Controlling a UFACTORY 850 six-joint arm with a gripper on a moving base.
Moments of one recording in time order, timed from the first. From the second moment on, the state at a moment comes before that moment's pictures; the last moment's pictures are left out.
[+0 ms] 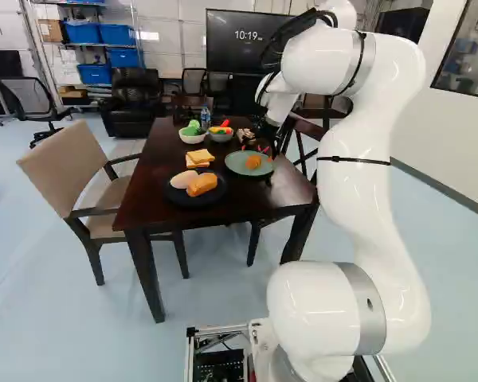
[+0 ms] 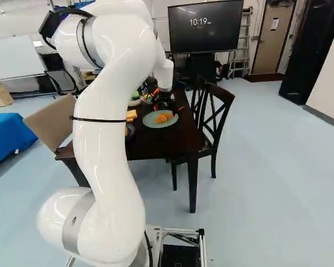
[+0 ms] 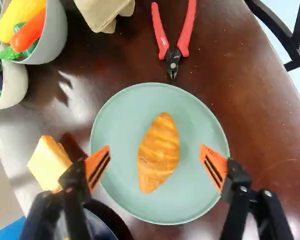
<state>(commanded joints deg) -7.6 -33.9 -84.3 21.5 -32.4 0.0</state>
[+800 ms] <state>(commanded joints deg) -7.6 -30.7 -83.6 21.5 -33.7 0.0</state>
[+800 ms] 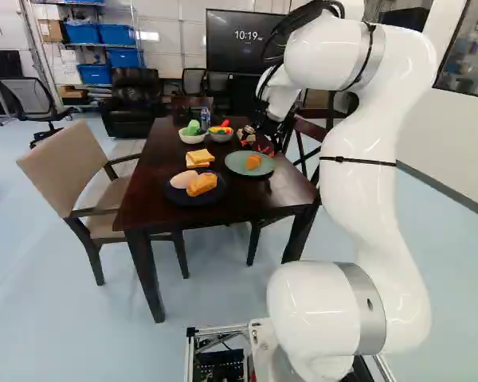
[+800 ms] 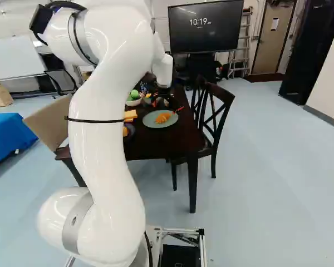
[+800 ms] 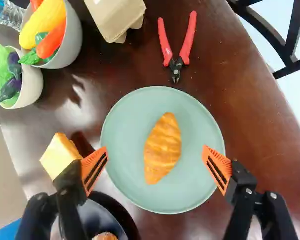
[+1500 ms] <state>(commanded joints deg) -7.5 -26.2 -83.5 20.4 -39.4 0.0</state>
